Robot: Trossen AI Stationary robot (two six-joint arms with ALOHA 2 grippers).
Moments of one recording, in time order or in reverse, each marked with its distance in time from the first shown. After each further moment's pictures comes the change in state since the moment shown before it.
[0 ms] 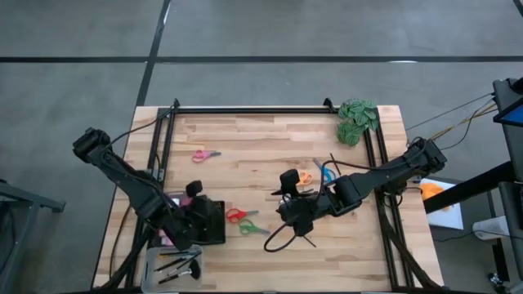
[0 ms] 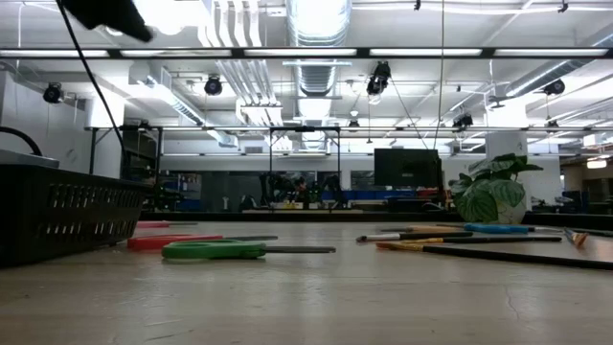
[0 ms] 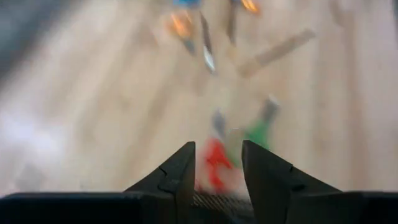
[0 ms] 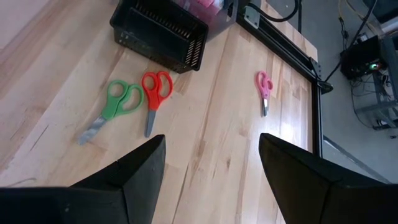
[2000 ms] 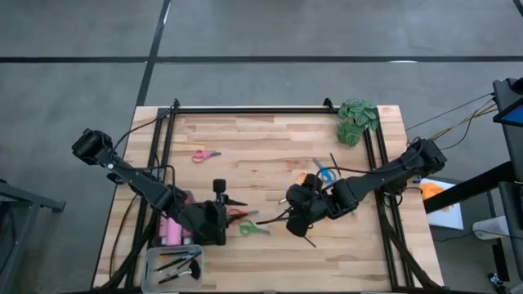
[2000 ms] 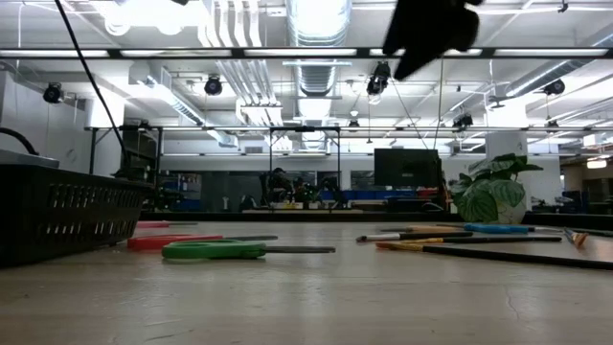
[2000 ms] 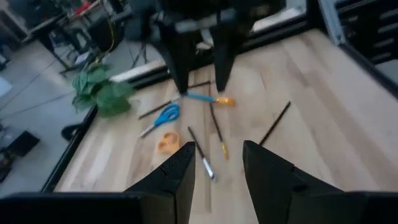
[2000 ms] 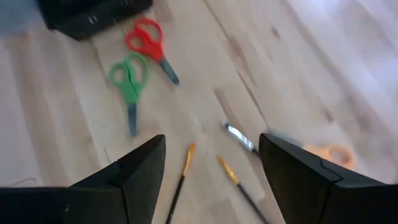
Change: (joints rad) left arm 0.141 0.001 -0.174 0.785 0.089 0.838; right arm 0.001 -0.001 -0.108 -0.170 -0.059 1.026
